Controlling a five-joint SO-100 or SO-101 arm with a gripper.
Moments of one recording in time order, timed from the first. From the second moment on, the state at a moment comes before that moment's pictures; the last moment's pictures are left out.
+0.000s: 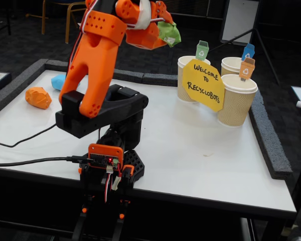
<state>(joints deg) 25.8 177.5 119.8 88.9 -5.2</state>
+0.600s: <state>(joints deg) 25.8 169.7 116.6 88.3 -5.2</state>
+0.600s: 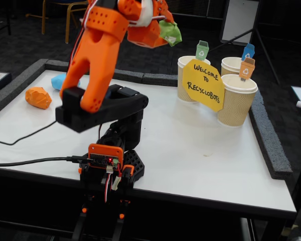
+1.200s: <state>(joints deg) 24.5 122.5 99.9 76.7 -5.2</state>
